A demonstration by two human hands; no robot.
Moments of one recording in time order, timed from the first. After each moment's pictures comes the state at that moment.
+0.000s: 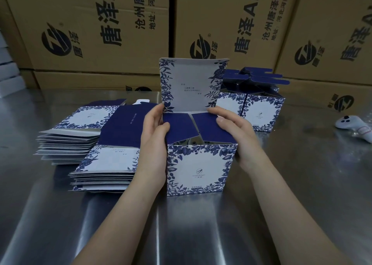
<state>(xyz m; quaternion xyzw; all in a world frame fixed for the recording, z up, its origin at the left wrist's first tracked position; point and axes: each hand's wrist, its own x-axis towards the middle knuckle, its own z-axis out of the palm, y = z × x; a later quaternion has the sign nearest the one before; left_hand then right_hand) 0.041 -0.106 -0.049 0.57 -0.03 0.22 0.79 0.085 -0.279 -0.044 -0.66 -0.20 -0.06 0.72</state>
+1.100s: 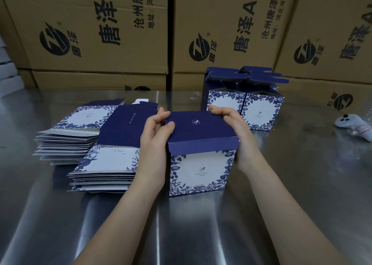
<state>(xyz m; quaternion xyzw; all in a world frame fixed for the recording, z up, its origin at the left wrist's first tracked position) 0.040 -0.107 -0.057 0.54 -0.04 0.20 0.82 0.089 -0.272 -0.044 -0.61 -0.16 -0.05 0.77</state>
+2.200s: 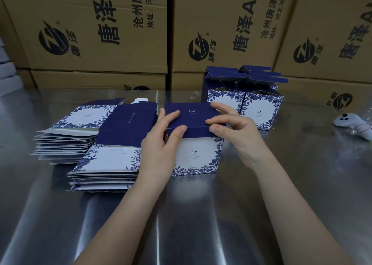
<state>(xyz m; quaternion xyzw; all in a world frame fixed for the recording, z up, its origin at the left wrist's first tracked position) 0.037 -0.106 -0.062 0.74 -0.07 0.25 0.61 0.089 -0.287 -0.044 -0.68 -0.25 -0.08 0.69</state>
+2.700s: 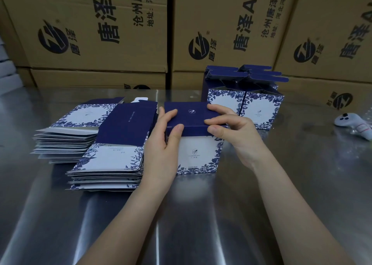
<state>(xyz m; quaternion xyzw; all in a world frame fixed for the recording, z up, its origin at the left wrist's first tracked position) 0.039 -0.113 -0.070 0.73 -0.07 0.29 0.61 0.089 -0.285 -0.046 -0.68 -0.25 -0.07 0.69</state>
